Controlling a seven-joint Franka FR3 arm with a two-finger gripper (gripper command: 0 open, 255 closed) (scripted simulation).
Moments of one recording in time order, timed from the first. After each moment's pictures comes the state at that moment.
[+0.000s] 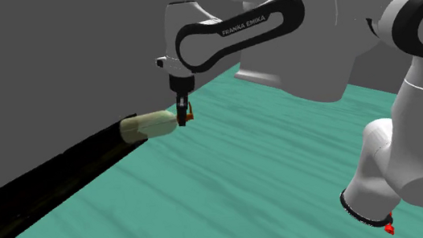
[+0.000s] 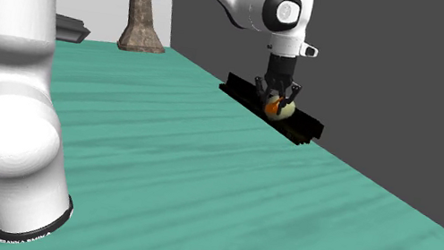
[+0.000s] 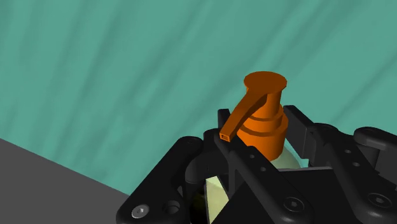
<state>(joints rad) 0.45 0.13 -0.10 -1.87 0.02 2.03 -0.45</state>
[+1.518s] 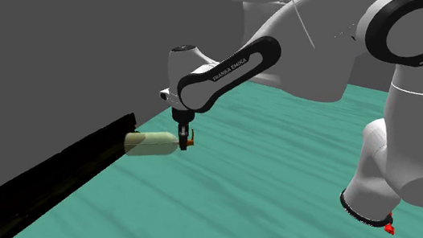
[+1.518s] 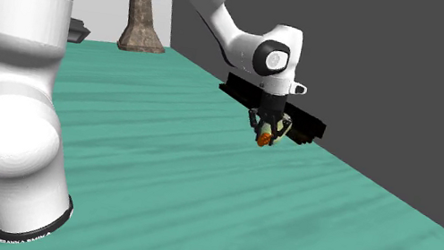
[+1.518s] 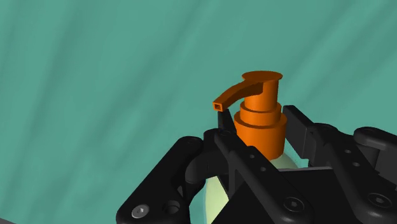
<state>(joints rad) 0.44 0.25 -0.10 -2.01 0.04 2.28 -0.47</state>
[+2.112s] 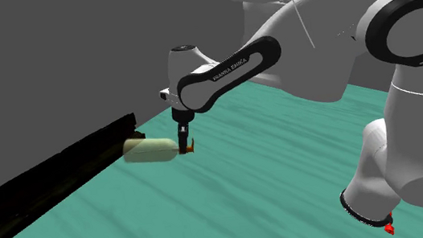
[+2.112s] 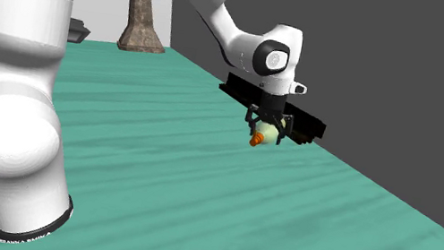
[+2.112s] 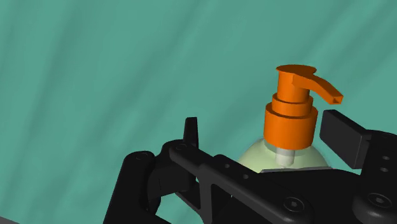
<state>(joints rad) 0.44 0.25 -0.10 -2.01 0.04 2.28 -0.47</state>
